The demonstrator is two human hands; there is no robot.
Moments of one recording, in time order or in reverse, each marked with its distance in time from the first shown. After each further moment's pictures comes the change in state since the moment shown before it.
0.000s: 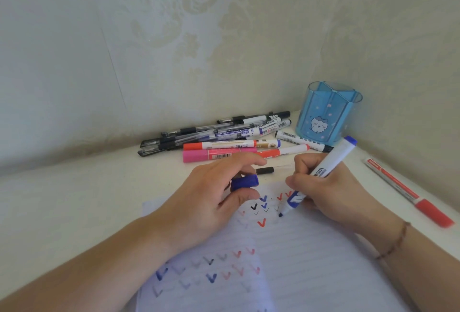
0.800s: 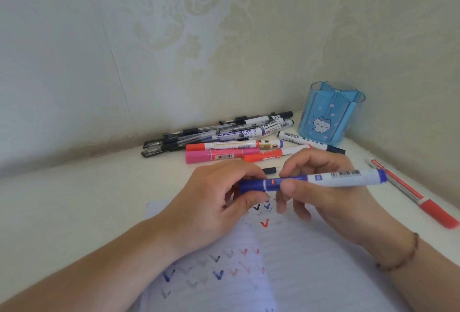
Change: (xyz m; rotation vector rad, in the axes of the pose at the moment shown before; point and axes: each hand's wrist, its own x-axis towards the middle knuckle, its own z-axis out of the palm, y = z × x) left_hand 0.001 0.002 0.001 0.036 0.060 0.076; right_hand -0.013 -0.005 0.007 0.332 -0.203 -0.265
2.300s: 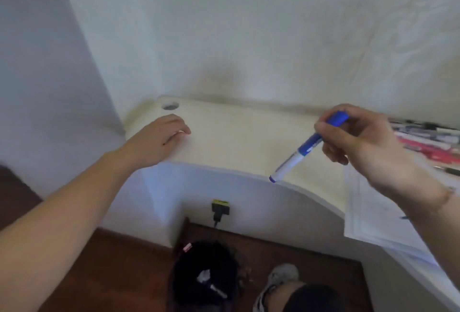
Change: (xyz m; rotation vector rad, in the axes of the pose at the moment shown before) left_hand -0.338 0.027 -0.301 0.738 0.076 -0.654; right_hand -0.016 -0.062 0.242 -0.175 -0.312 -0.149
